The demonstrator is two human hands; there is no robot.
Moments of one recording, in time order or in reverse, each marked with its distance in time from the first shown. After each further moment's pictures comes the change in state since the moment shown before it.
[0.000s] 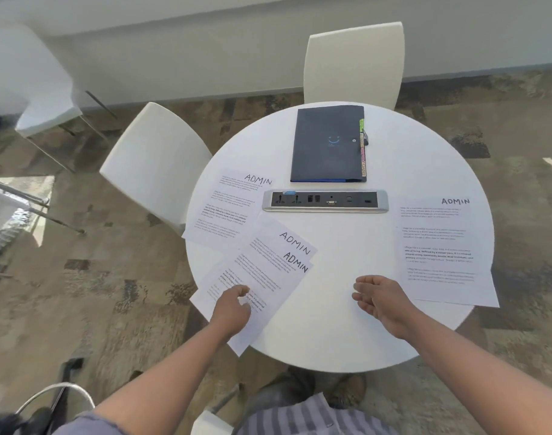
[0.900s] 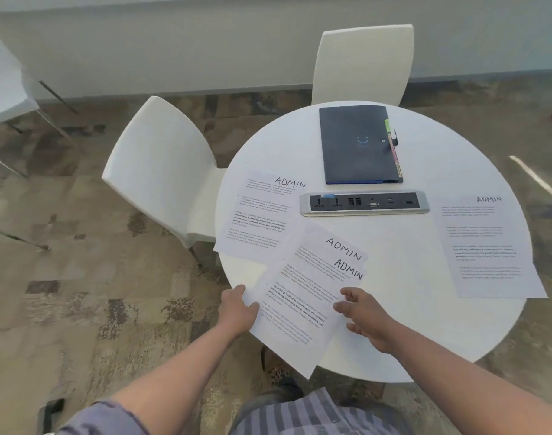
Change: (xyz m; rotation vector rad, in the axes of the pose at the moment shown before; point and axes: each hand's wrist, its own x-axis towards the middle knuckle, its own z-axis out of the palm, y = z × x) left_hand 0.104 -0.089 -0.111 0.129 -0.089 0.066; right_hand -0.004 0.027 0.209 -0.209 0.027 0.079
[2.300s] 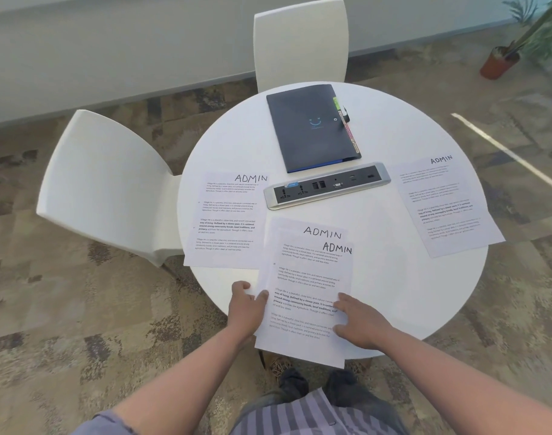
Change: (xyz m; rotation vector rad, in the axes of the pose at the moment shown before) left_hand 0.002 0.045 0.027 -0.297 -0.125 -0.012; right_hand -0.006 0.047 -0.010 -0.985 -0.009 -0.118
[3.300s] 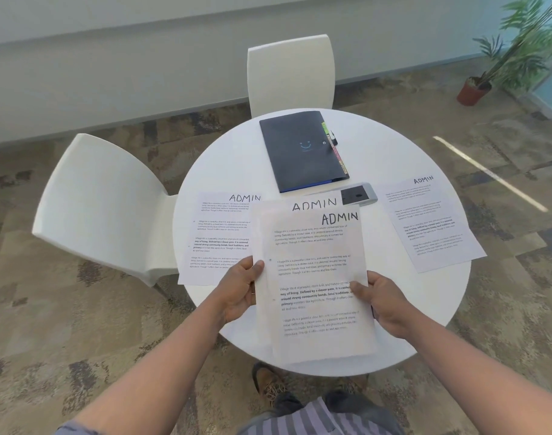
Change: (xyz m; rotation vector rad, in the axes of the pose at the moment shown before) left_hand 0.000 0.088 -0.033 -0.506 -0.475 0.083; right_hand -0.016 0.019 -0.067 1.356 0.269 0.003
